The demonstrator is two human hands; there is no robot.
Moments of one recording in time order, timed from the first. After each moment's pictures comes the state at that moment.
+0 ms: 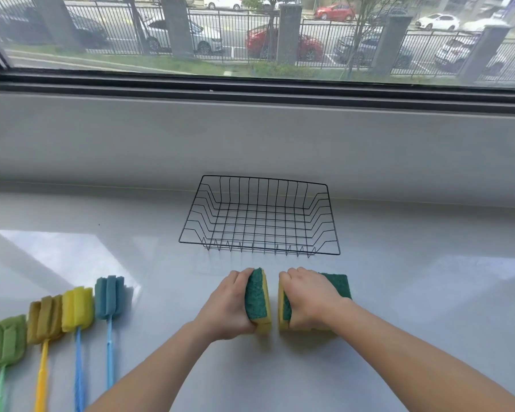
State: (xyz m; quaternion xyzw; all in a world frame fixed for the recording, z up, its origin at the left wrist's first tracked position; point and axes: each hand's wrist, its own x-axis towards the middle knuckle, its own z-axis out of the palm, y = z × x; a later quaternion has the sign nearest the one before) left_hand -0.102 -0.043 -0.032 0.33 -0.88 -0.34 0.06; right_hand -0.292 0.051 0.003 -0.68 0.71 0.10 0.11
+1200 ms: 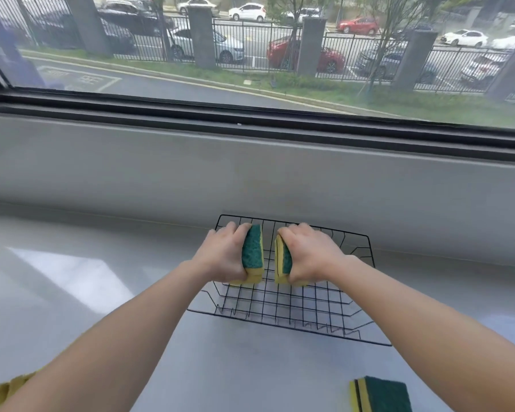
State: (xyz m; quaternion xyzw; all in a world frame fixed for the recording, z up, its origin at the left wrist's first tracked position) left_hand -0.171 -0.276 0.029 0.35 -0.93 -0.12 0.03; right_hand -0.366 -0.170 0.053 -0.70 0.71 0.03 0.07
